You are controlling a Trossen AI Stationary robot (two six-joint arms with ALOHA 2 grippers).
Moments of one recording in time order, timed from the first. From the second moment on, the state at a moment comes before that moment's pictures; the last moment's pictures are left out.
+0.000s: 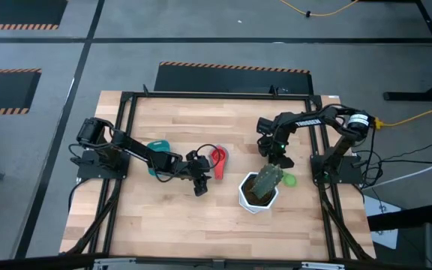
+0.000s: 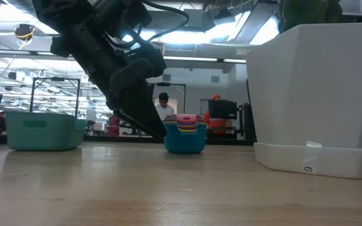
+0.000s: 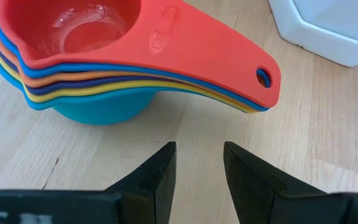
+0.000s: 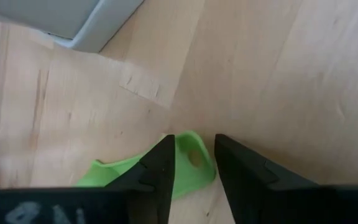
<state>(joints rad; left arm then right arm) -0.17 1.72 0.79 0.15 -0.25 -0.44 -0.45 1.71 0.76 -0.80 -0.58 -0.80</state>
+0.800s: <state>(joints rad) -0.17 1.72 0.79 0.15 -0.25 -0.44 -0.45 1.72 0.79 -0.84 -0.55 -0.79</state>
